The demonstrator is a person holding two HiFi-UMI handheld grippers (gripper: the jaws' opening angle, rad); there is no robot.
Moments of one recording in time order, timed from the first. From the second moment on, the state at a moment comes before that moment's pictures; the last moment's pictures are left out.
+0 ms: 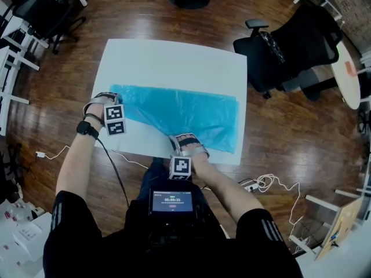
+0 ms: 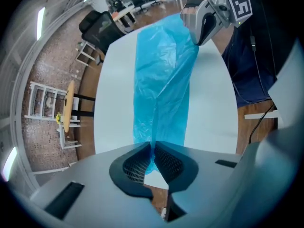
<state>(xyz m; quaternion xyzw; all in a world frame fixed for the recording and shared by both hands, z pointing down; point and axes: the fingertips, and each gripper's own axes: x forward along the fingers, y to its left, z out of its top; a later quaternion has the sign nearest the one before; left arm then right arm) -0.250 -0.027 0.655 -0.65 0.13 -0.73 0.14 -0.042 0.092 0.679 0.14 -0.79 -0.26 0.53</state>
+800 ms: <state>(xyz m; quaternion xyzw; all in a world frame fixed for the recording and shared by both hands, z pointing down) -0.251 0.010 0.619 -0.68 0.29 -0.63 0.23 -0.025 0.078 0.609 0.21 -0.85 -0.21 0.44</state>
